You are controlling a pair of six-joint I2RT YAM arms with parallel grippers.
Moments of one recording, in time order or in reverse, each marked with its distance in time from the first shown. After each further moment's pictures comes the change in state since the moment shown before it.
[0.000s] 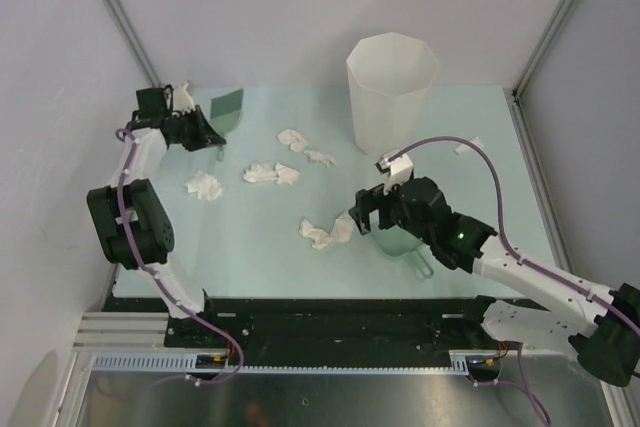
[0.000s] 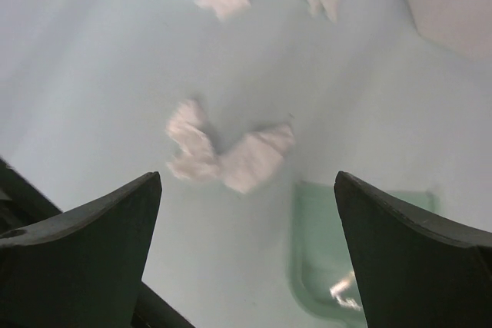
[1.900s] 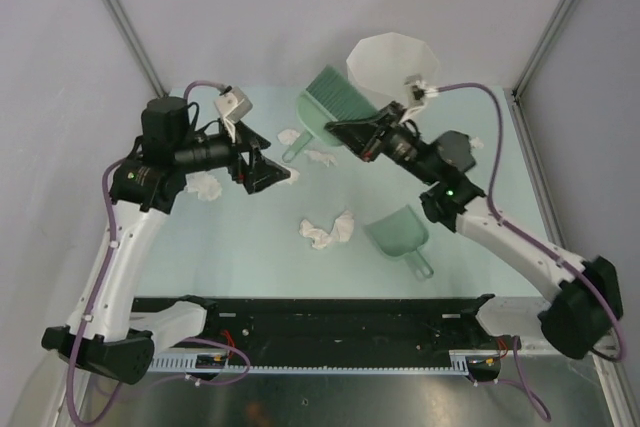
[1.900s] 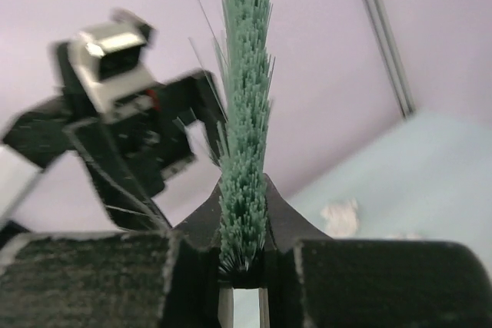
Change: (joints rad) left arm -0.487 -0.696 -0.094 -0.176 0.193 0.201; right arm -0.164 0.265 0.222 0.870 -0.525 0.436
